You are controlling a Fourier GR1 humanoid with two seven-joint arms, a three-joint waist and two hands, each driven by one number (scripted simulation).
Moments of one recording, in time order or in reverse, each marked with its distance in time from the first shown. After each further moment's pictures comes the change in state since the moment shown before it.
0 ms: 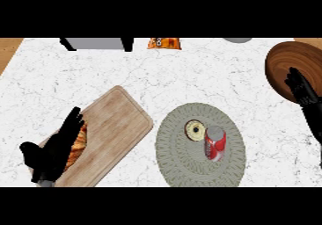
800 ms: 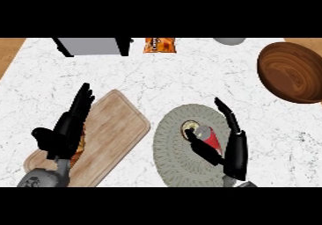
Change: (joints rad) left arm -0.165 -0.066 -0.021 -0.035 -0.100 0.085 0.000; right arm 0.123 0.482 0.368 -0.125 0.437 -0.792 0.086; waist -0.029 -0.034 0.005
